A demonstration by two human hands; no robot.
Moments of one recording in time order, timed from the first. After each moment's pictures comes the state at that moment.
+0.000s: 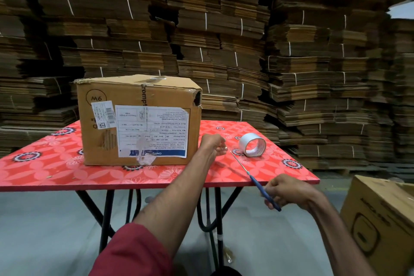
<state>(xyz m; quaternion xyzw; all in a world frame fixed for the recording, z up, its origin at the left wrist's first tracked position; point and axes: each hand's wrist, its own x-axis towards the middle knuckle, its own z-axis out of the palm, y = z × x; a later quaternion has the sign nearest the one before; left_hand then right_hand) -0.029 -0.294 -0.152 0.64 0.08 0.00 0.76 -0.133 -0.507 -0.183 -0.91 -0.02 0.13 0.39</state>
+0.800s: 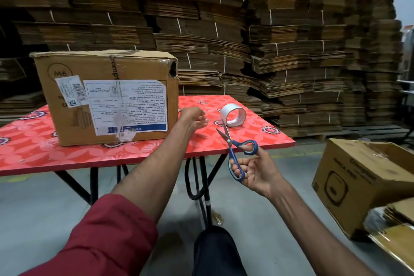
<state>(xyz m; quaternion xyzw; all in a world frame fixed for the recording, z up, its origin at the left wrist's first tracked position) -0.028 -0.293 -0.160 0.65 0.08 -0.01 0.75 -0.155 -0.485 -0.237 -0.52 0.07 0.18 0.83</state>
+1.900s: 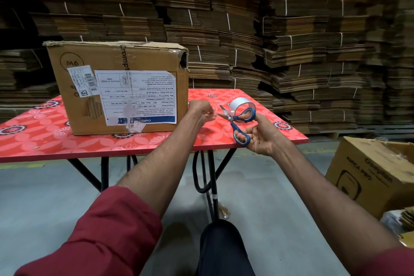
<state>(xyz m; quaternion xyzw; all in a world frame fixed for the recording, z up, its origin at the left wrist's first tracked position) -0.031 -0.291 -0.157 0.67 0.10 0.00 0.74 -0.083 -0.477 -0.189 -0.57 0.08 0.18 0.80</state>
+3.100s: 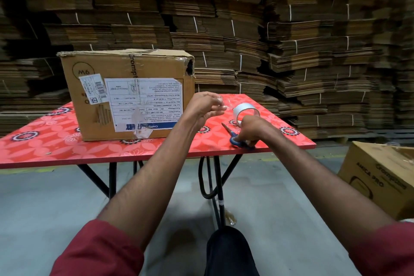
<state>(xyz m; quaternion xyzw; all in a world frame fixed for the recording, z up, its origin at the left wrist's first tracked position) -0.077 -0.275 -0.124 0.64 -0.05 0.03 0.77 -0.078 -0.435 -0.147 -0.99 -0.01 0.02 0.14</state>
